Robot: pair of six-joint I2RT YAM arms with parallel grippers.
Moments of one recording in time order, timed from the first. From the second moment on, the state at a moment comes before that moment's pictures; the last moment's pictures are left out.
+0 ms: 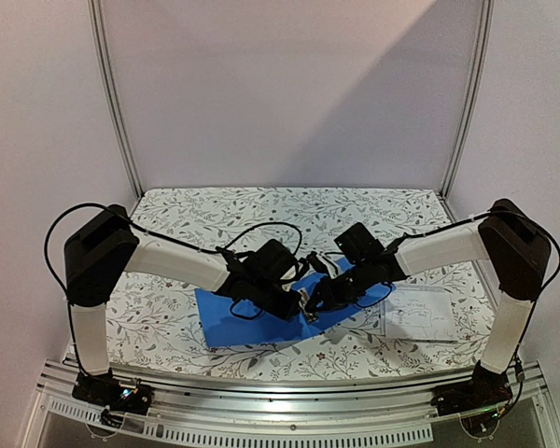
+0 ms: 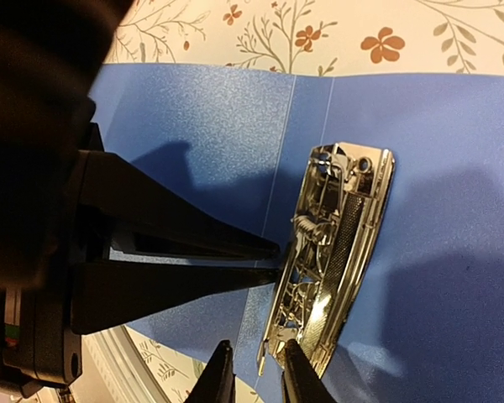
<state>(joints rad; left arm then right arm) -1.00 2.01 1.19 -0.17 0.08 -0.42 0.79 1.86 1.02 -0.15 -0.55 0.46</state>
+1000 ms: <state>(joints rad) -0.99 1.99 1.13 -0.06 0.15 -0.46 0.80 1.80 0.86 0.09 -0.54 0.47</state>
